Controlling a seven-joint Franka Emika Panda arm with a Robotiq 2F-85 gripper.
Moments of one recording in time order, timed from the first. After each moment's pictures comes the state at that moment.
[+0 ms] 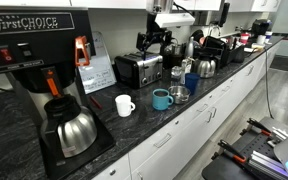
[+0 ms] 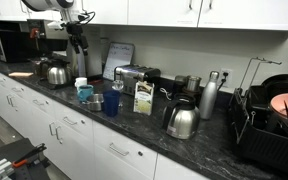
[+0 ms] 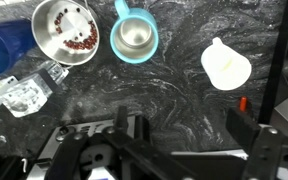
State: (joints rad) arm 0.24 -0.01 0.37 -1.97 -0.13 2.14 0.63
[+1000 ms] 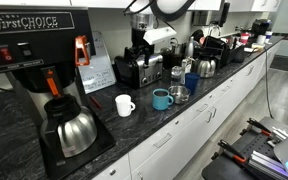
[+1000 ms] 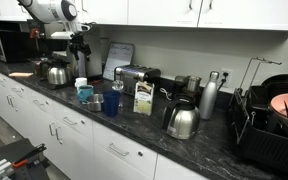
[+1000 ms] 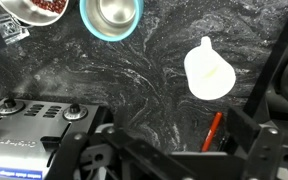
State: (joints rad) arm 0.34 0.17 0.34 -1.86 -0.22 2.20 0.48
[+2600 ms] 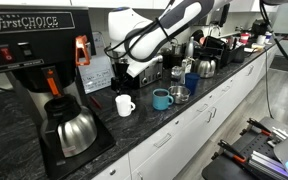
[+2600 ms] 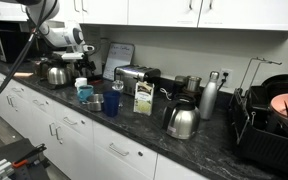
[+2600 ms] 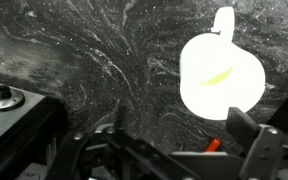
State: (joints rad) arm 0.52 0.54 0.19 -1.61 -0.33 2.26 0.39
